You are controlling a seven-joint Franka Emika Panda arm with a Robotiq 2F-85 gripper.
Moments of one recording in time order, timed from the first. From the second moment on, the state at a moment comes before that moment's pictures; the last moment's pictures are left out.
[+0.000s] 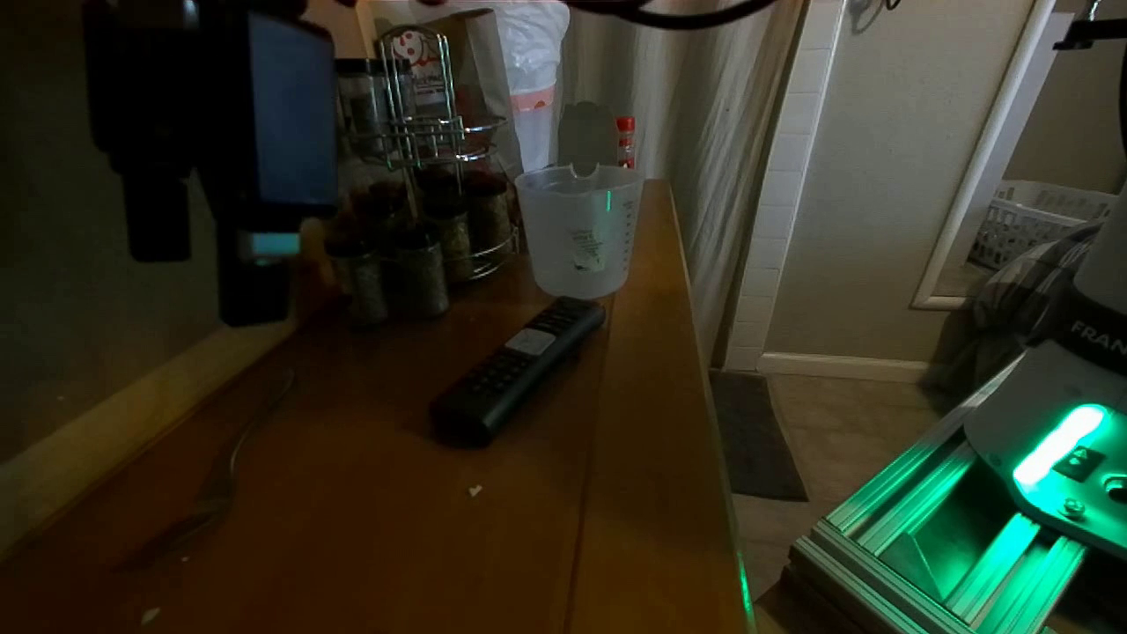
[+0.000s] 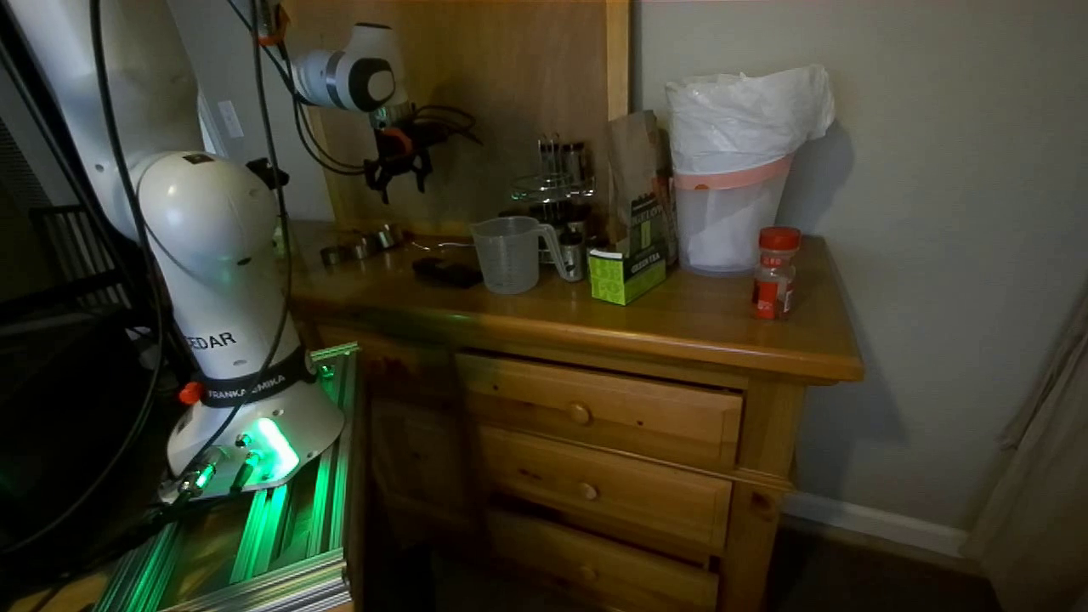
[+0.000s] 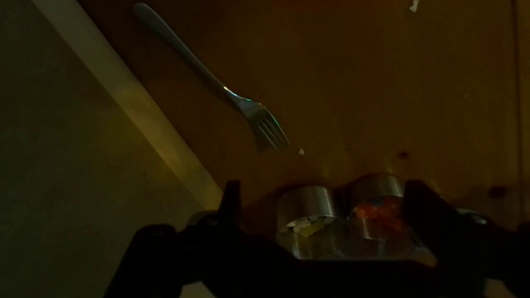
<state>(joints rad) 0.63 0.02 0.47 -2.31 0.26 2.54 -1.06</state>
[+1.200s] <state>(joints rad) 0.65 0.29 0.43 -2.24 -0.35 2.70 -0.66</state>
